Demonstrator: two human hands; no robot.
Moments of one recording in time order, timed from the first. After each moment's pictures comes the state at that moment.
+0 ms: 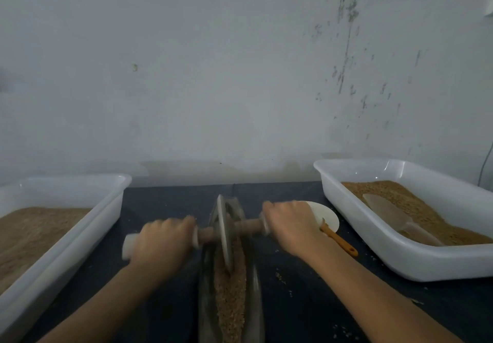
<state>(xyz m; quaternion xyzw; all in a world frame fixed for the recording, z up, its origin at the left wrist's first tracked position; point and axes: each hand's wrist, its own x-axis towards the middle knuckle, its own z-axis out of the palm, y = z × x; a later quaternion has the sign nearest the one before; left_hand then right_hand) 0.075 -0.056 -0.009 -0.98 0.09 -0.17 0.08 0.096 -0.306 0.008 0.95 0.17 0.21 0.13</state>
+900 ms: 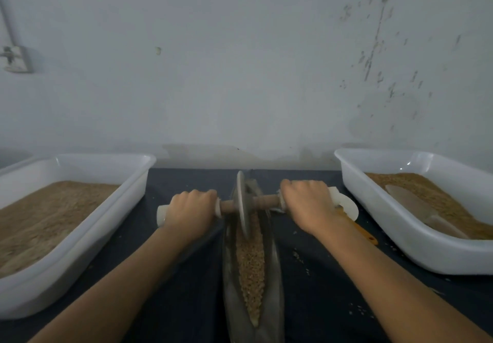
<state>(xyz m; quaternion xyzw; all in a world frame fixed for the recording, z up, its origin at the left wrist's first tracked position) 0.098 -0.058 -0.010 -0.98 0.08 -0.19 0.04 0.099 -0.297 0.017 0.95 0.15 0.22 0.15</state>
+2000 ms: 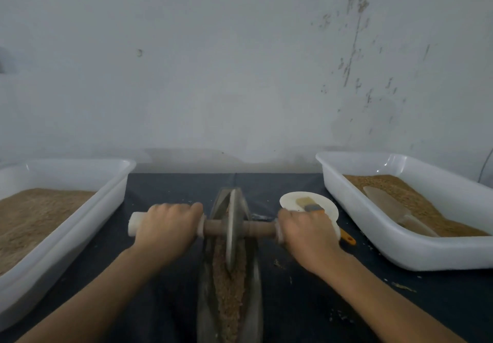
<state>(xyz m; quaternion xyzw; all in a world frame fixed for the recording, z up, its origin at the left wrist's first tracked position) 0.060 -0.059 -0.005 -0.96 0.13 -0.22 0.12 0.054 -0.323 -0.010 0.96 0.15 0.19 0.11</state>
